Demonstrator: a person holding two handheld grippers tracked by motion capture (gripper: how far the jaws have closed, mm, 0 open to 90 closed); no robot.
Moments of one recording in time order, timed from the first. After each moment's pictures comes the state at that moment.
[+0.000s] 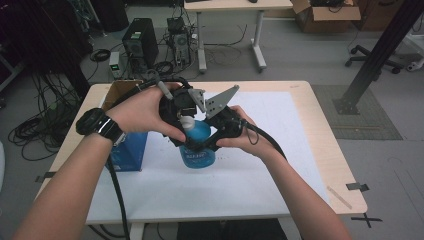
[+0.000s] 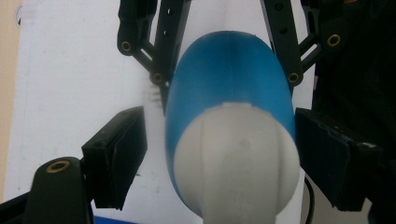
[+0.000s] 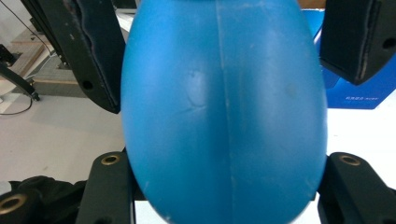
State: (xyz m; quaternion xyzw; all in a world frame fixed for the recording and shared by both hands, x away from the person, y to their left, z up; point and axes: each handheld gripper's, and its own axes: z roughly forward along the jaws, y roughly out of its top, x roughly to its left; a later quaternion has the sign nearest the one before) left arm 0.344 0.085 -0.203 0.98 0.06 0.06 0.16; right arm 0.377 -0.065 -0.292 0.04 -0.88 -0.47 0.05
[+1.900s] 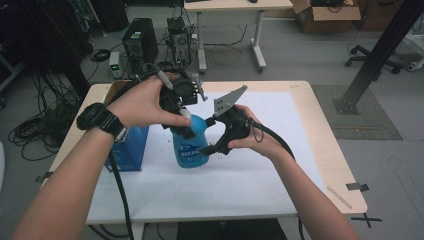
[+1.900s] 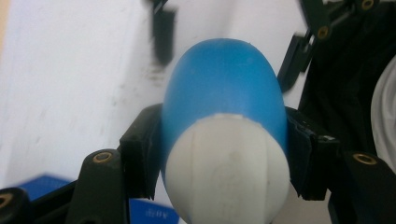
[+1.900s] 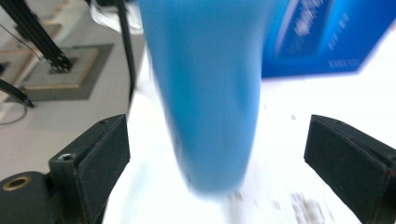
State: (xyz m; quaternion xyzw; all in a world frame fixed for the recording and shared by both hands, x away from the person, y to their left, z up) left arm 0.359 0.091 -0.177 0.98 0.16 0.04 0.13; right arm 0.387 -0.090 -0.302 -0.01 -0.89 -0.46 0.05
